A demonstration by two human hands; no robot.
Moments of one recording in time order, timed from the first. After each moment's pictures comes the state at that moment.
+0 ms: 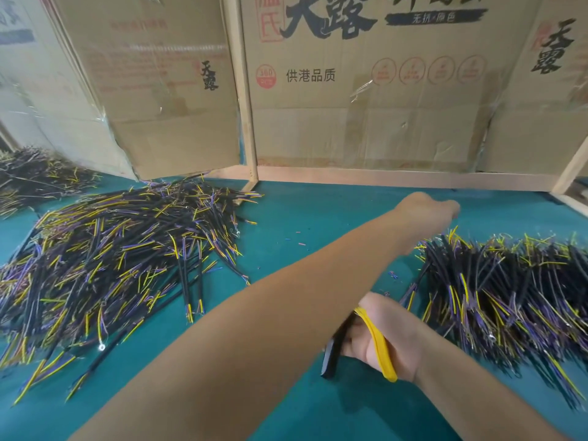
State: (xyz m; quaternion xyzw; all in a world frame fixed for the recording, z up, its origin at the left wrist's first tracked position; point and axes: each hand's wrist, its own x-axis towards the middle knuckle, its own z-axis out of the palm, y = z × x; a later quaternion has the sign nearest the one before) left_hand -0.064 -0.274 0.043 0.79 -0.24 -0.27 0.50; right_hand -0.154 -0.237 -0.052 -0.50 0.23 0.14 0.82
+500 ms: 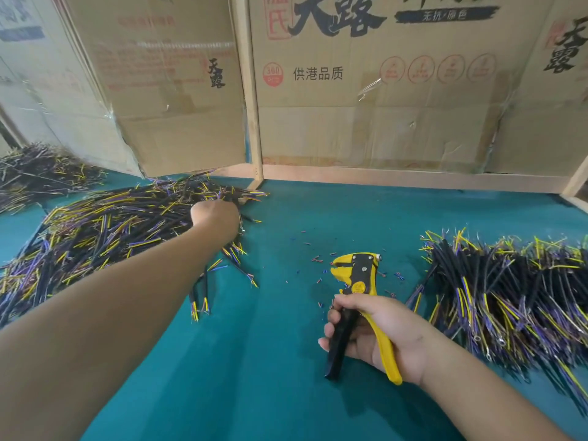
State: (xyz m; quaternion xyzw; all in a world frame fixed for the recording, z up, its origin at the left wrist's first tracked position) left_hand 0.104 -0.050 -0.007 0.99 -0.08 0.03 -0.13; right_hand -0.154 -0.230 -0.042 -0.44 0.22 0.16 0.86
